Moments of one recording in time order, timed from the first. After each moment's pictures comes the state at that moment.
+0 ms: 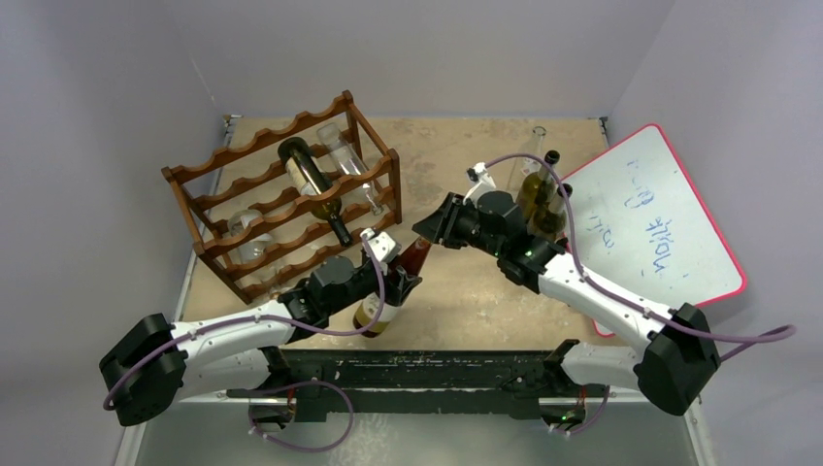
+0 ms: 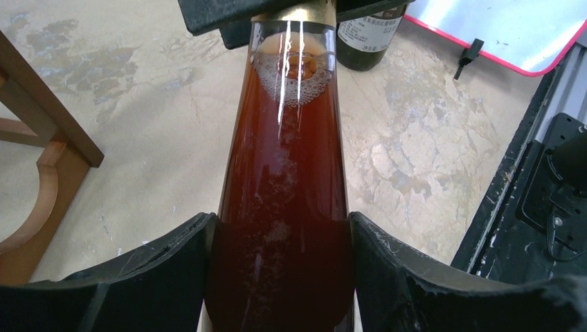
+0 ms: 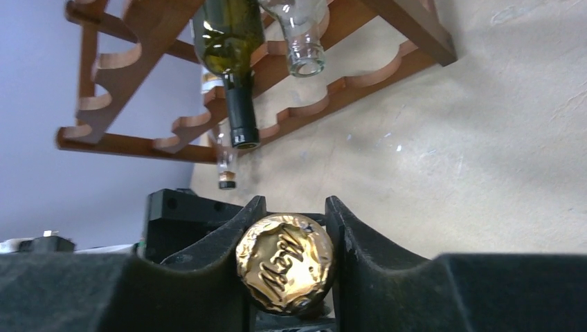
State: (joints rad) left arm -0.93 1.05 0.40 0.48 -0.01 -0.15; right arm 0.71 1.18 0.83 -0.01 -0.07 0.86
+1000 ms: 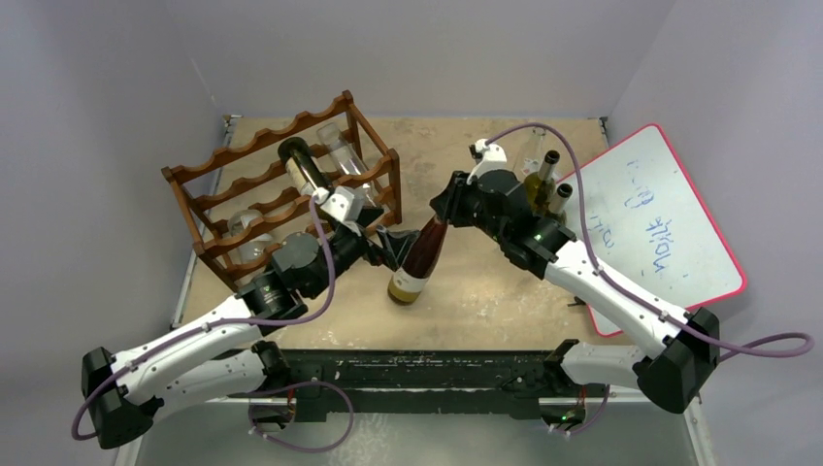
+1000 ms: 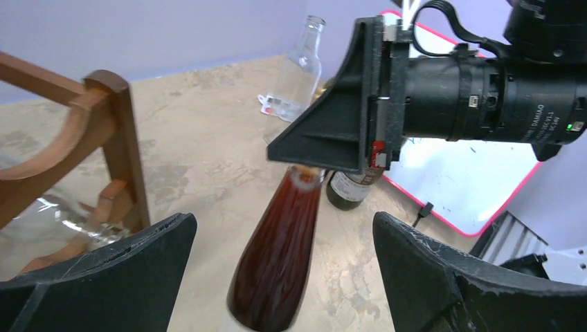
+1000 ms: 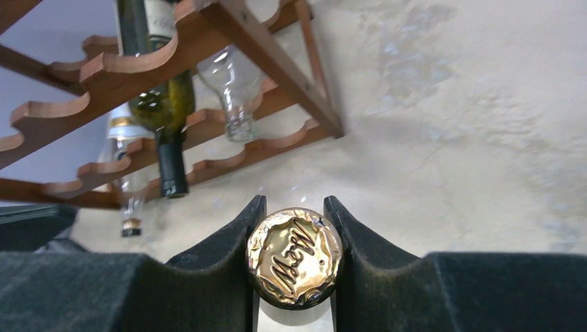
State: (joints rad) left arm -0.93 0.88 0.72 0.21 -0.17 -0.26; right arm 0.72 1.21 1.06 -0.24 0.16 0.57
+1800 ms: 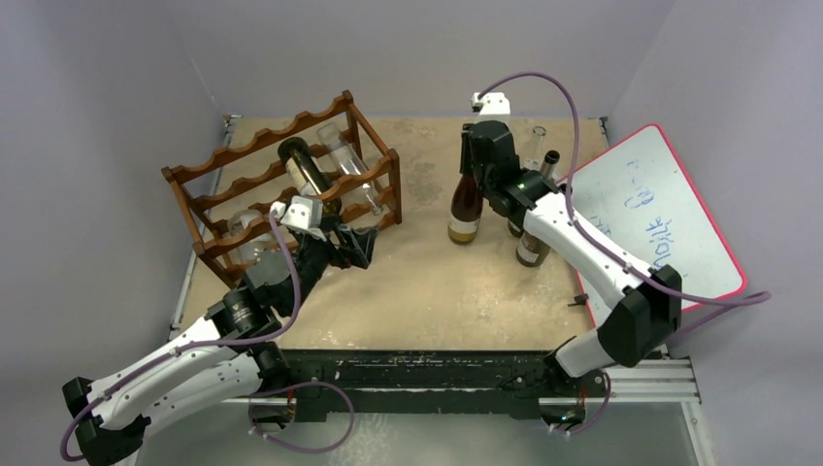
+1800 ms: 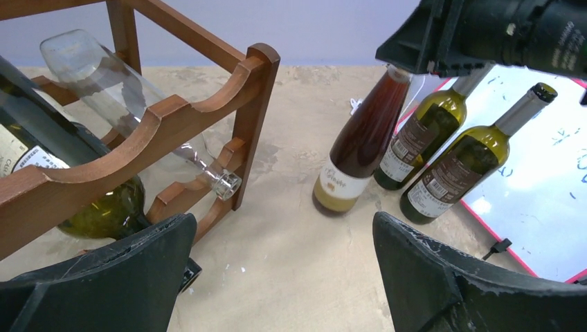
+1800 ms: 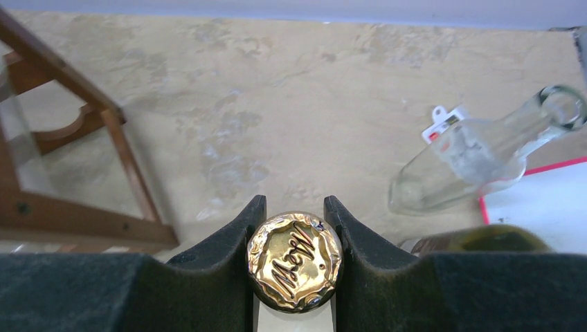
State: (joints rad) left arm -0.93 0.65 0.68 -0.03 -0.49 -0.29; right arm 0.61 1.46 1.36 -0.32 0.52 0.23
